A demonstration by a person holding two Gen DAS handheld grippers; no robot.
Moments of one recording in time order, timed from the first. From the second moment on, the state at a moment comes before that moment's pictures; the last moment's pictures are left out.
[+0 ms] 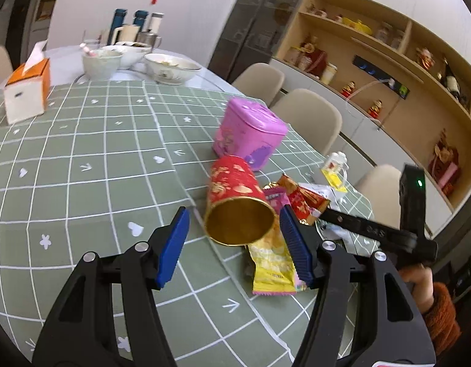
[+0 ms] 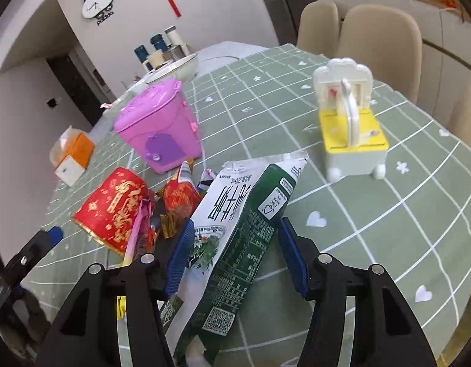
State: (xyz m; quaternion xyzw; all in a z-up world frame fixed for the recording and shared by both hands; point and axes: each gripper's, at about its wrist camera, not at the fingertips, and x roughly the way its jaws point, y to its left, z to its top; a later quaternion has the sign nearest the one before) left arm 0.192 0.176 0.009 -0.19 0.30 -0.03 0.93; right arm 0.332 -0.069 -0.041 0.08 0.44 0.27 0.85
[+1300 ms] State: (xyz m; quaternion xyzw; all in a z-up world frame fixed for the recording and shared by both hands) left arm 0.220 0.079 0.002 -0.08 0.38 -0.08 0.92; right arm 0.247 -0.159 0.000 0.00 0.35 0.24 0.90
